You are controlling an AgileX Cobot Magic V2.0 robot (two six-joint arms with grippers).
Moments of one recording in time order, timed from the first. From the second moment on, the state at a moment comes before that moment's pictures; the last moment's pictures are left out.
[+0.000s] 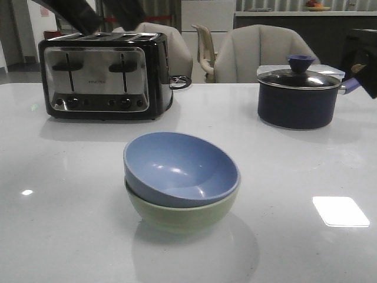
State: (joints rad) left arm -0.52 1.36 -1.25 -0.30 0.89 0.26; right arm 0.48 0.91 -0.75 0.13 0.75 -0.09
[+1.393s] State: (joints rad) left arm -0.52 0.50 -0.61 -0.20 0.78 0.26; right arm 0.48 0.91 -0.75 0.13 0.77 -0.09
